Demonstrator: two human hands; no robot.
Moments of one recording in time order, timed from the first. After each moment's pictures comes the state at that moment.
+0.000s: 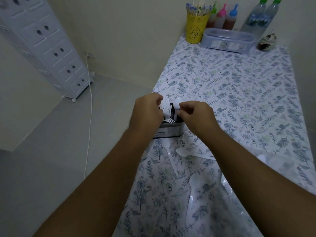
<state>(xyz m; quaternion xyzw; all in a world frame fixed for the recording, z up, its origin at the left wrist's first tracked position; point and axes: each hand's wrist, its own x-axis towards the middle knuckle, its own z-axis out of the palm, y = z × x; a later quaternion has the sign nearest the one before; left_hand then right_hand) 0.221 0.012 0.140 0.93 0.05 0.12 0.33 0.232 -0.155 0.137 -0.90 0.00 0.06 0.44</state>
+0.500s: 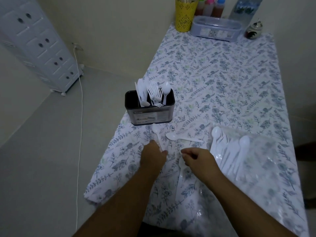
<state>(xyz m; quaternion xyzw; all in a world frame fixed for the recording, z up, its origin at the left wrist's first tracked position) 0.108 -0.051 -0.001 0.91 0.21 -0.14 0.31 0.090 -0.221 0.045 -0.86 0.10 0.20 0.45</state>
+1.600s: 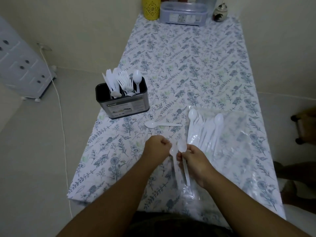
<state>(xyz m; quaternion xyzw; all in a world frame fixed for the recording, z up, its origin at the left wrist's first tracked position) 0.089 -0.111 0.003 0.86 0.10 -0.19 0.45 0.041 -0.258 0.024 -0.64 0.32 0.23 0.66</state>
